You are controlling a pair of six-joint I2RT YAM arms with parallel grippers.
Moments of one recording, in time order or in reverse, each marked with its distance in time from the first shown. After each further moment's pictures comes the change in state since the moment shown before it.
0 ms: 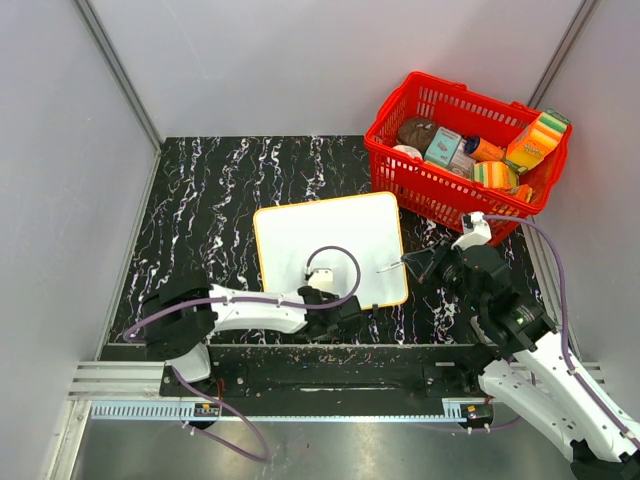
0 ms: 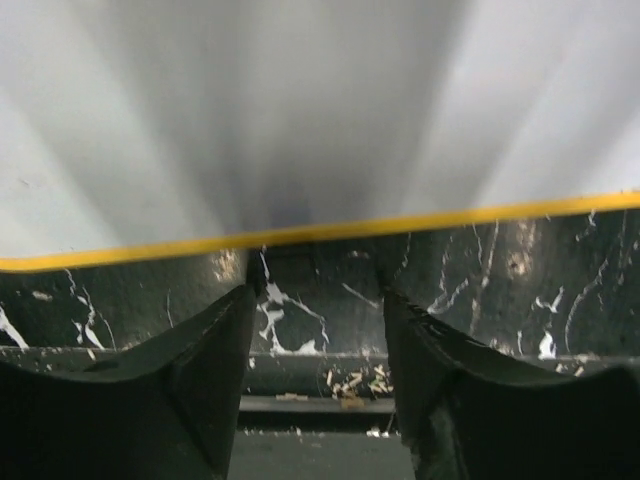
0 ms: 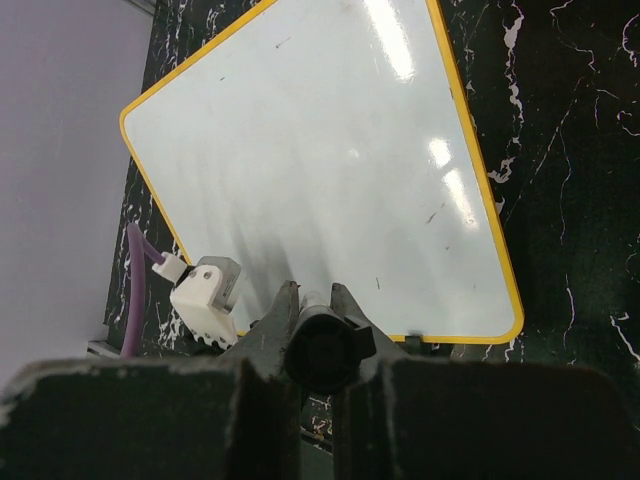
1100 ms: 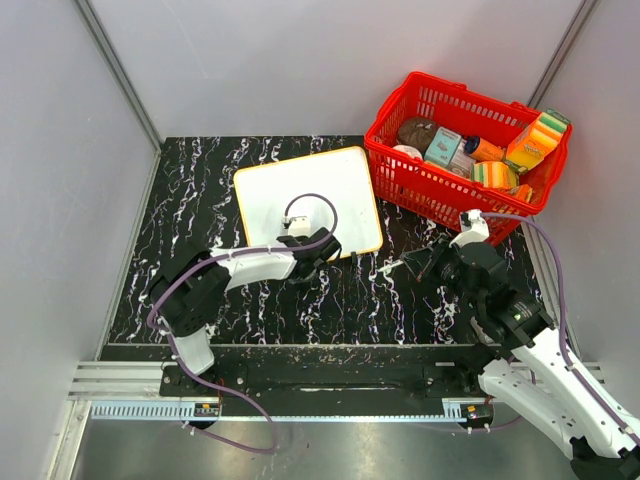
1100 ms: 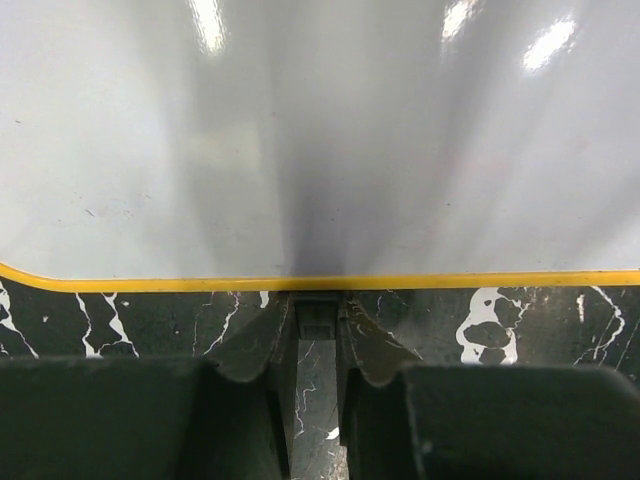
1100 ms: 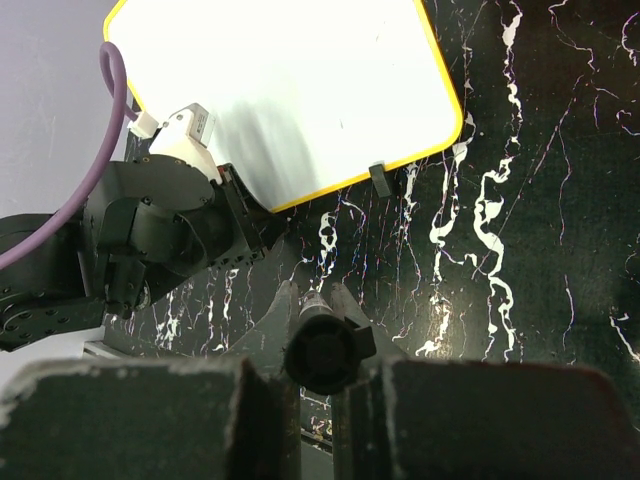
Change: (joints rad) left arm 0.431 0.115 0.093 0.182 -0.083 0.343; right arm 0.000 0.027 0.011 0.001 0.001 -0.001
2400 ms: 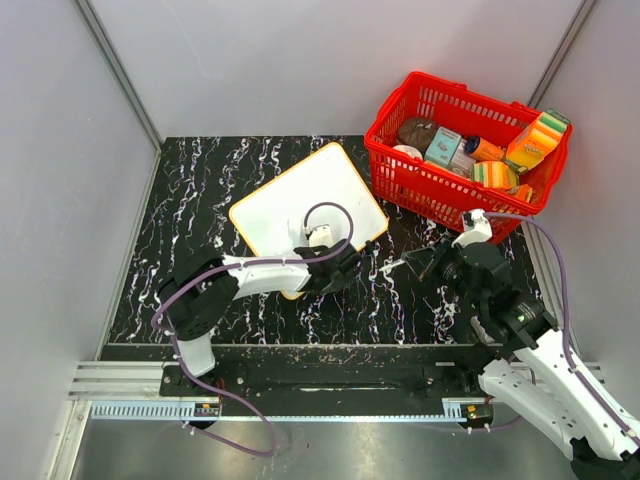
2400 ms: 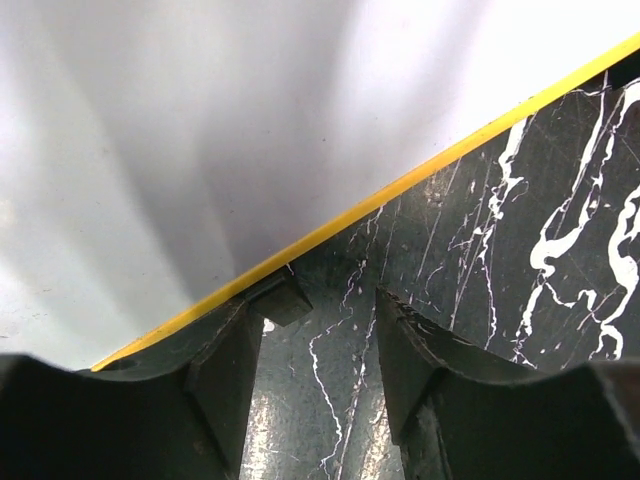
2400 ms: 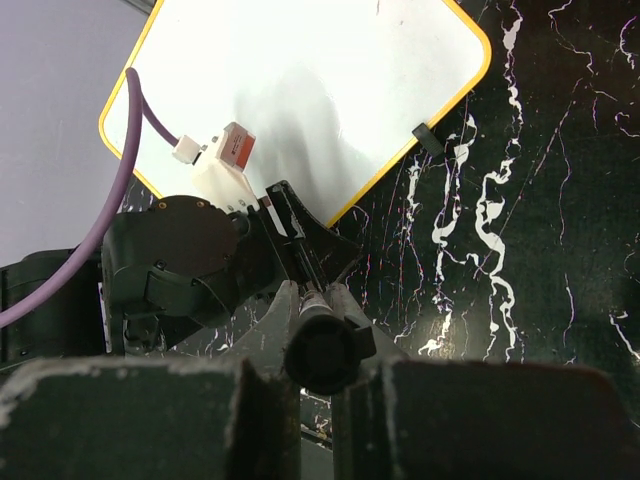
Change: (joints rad) left arm -0.136 0.018 0.023 0.134 0.140 -0.187; right arm 0.000 -0.008 0.018 -0.020 0.003 0.004
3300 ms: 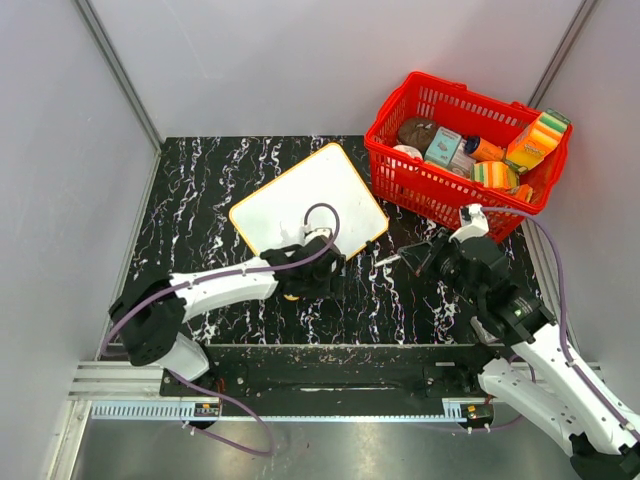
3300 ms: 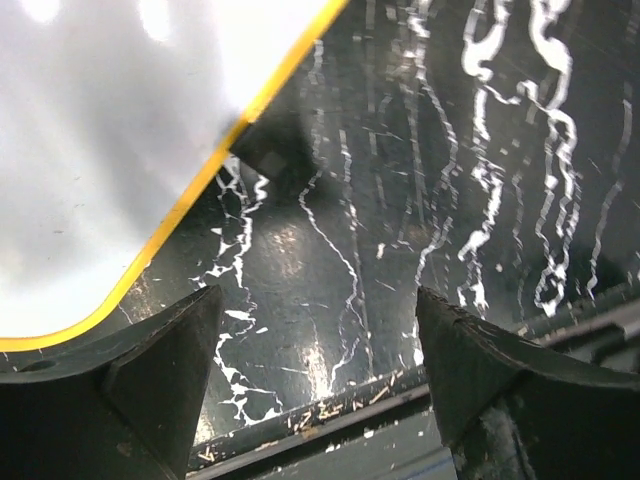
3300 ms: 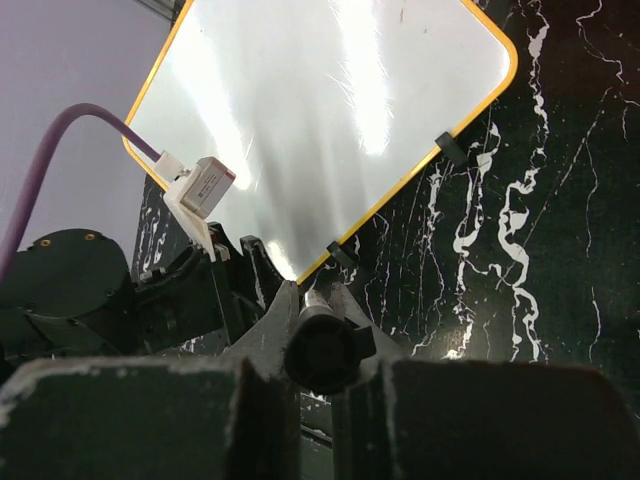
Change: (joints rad) left arm 0.029 -0.298 -0.123 -0.016 0.298 0.321; right arm 0.000 0.042 0.027 0.045 -0.020 0.014
